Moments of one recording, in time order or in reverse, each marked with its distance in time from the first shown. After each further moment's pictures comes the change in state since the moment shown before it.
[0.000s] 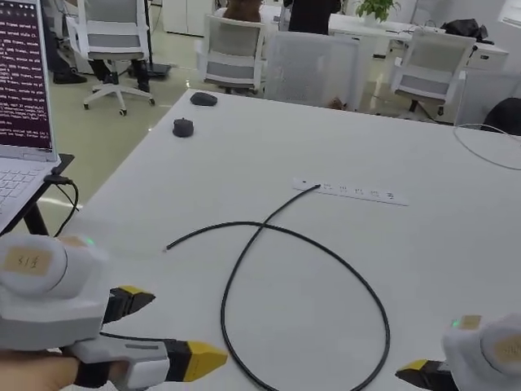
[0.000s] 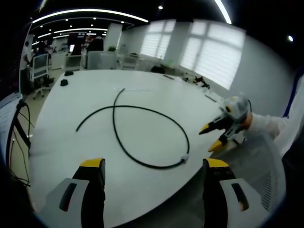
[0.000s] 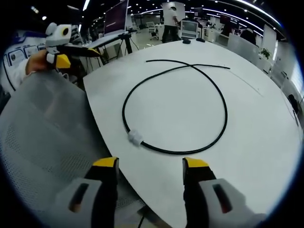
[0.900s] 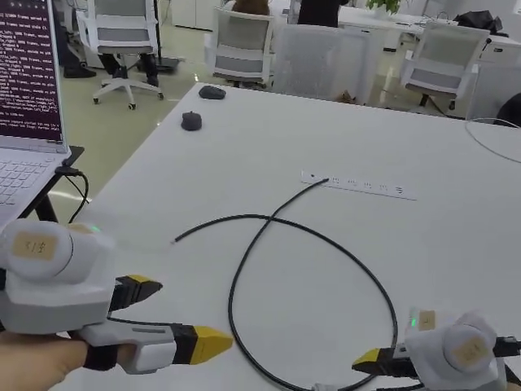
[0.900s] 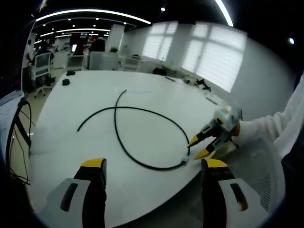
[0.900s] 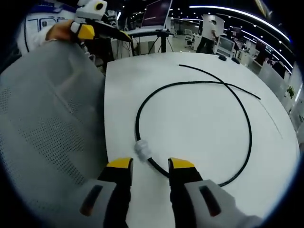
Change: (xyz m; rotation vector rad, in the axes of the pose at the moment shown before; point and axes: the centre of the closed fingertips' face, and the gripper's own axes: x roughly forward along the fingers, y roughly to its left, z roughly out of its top) left arm -0.001 0.001 0.003 -0.019 -0.017 0.007; right arm 0.052 0.019 0.010 -0.322 -0.023 0.162
